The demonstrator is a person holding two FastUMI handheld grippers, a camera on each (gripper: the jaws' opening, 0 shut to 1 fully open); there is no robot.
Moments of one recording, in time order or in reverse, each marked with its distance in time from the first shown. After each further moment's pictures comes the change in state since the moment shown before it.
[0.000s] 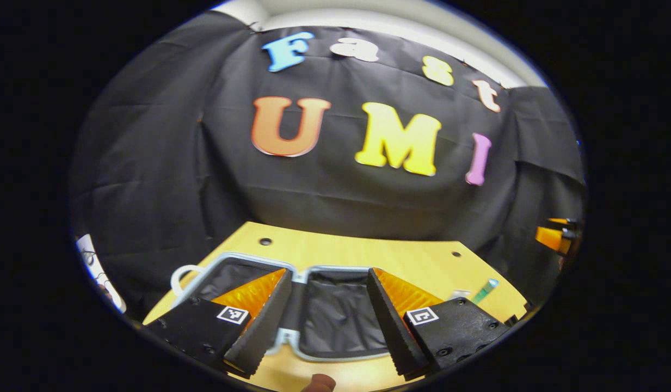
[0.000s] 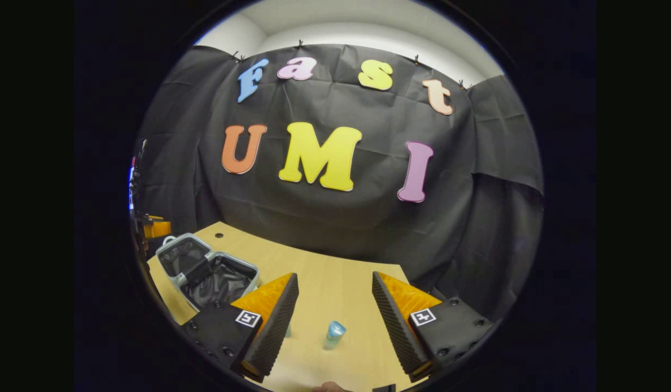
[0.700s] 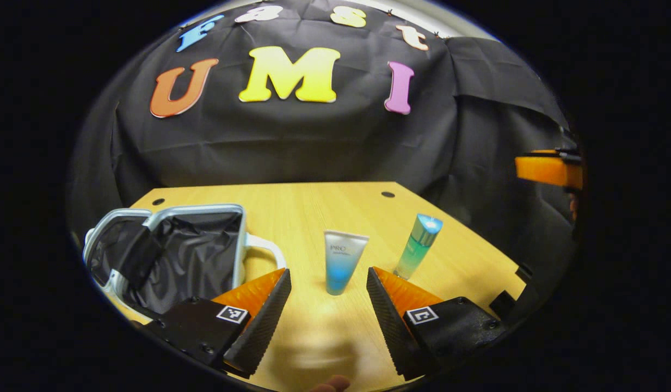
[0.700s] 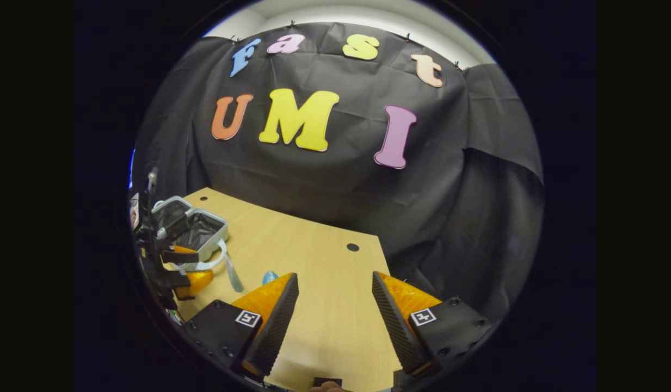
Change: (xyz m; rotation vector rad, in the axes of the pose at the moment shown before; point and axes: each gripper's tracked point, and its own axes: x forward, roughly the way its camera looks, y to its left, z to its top) left arm 0.087 -0.216 -0.160 0.115 0.217 -0.197; right arm 0.003 -0.117 -0.089 -0.058 0.146 -0.033
